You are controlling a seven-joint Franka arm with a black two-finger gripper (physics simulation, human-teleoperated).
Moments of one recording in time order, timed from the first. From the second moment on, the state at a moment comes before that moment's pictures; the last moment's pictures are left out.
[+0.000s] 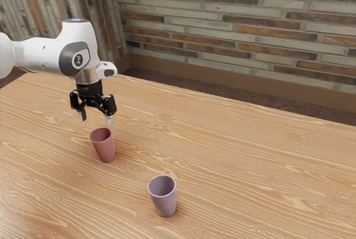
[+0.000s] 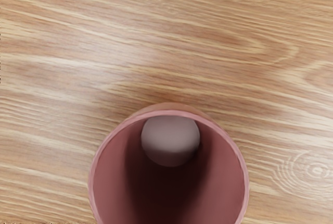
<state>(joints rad) 0.22 0.20 -0.05 -1.90 0.04 1.98 -0.05</state>
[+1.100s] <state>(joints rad) 0.28 0.25 -0.05 -1.90 0.05 2.02 -0.15</state>
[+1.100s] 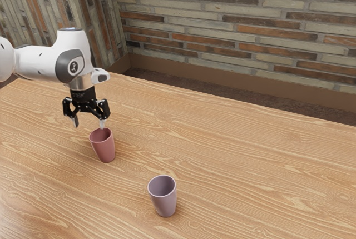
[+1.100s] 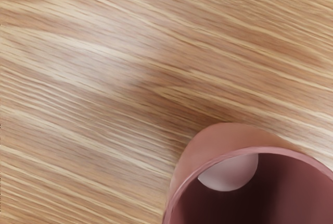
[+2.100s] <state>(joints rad) 0.30 0.30 -0.05 -1.90 0.04 2.05 -0.18</state>
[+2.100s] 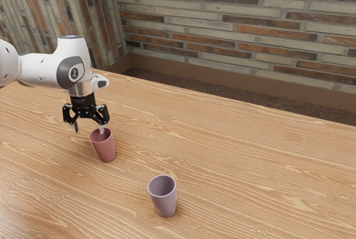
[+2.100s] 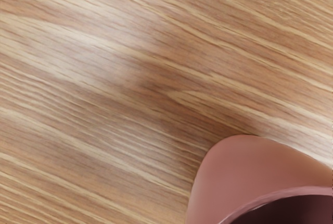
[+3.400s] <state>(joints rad) 0.29 0.30 -0.05 -1.93 0.04 2.06 -0.19</state>
